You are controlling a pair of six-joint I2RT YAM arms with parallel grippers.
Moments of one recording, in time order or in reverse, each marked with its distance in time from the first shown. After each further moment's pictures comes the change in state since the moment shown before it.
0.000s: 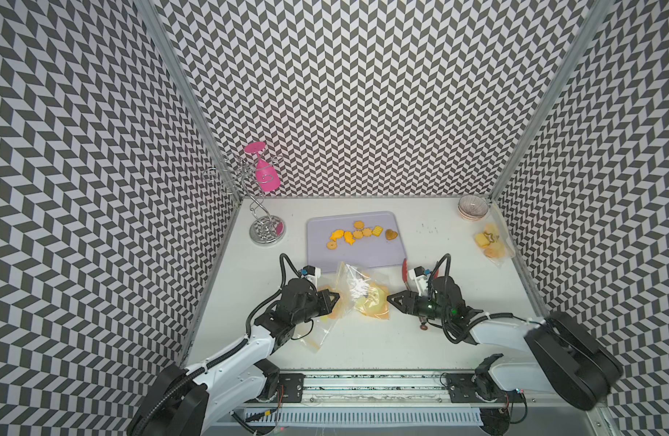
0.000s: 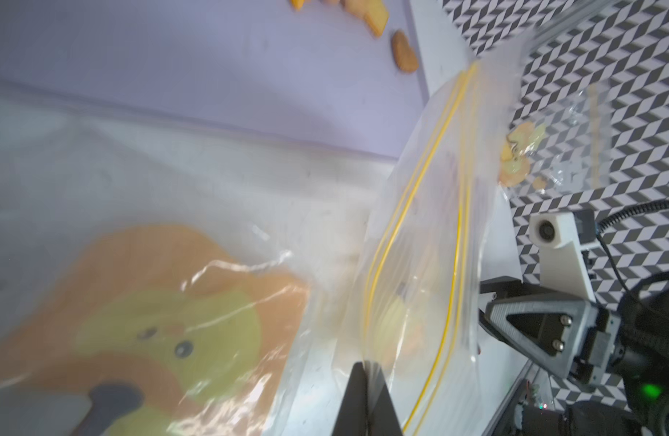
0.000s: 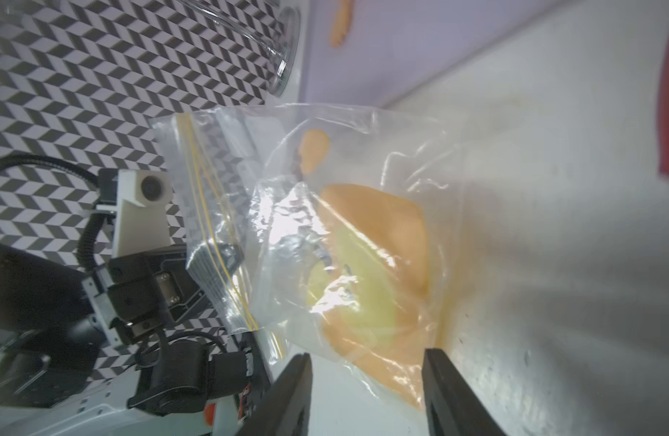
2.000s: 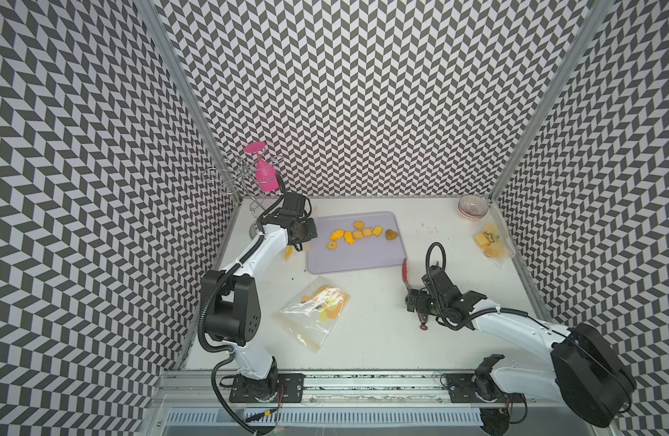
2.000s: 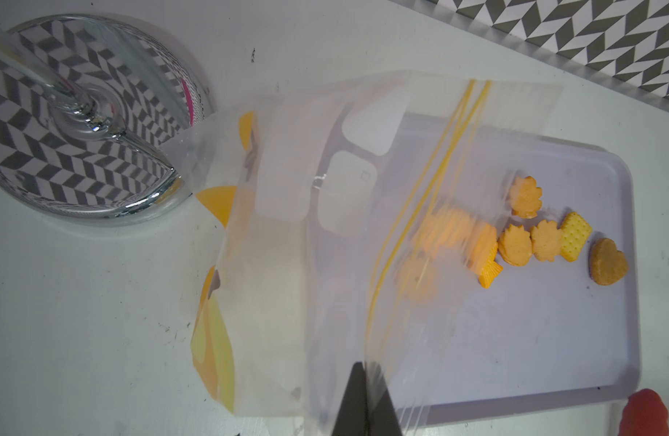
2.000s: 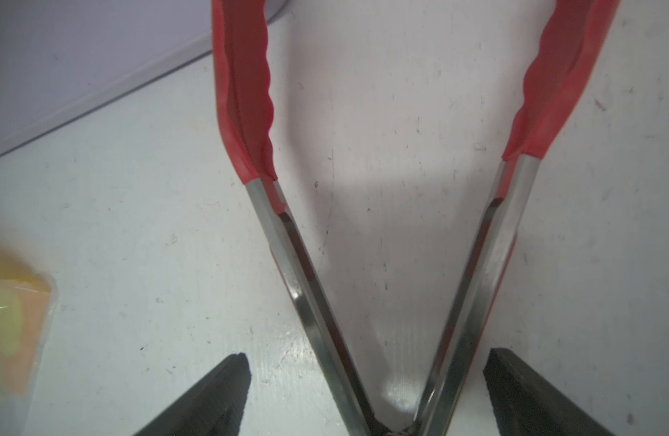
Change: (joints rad) left arm 0.338 0.743 1.006 -0.672 -0.261 0.380; right arm 0.048 0.010 0.223 -0.805 0.546 -0.154
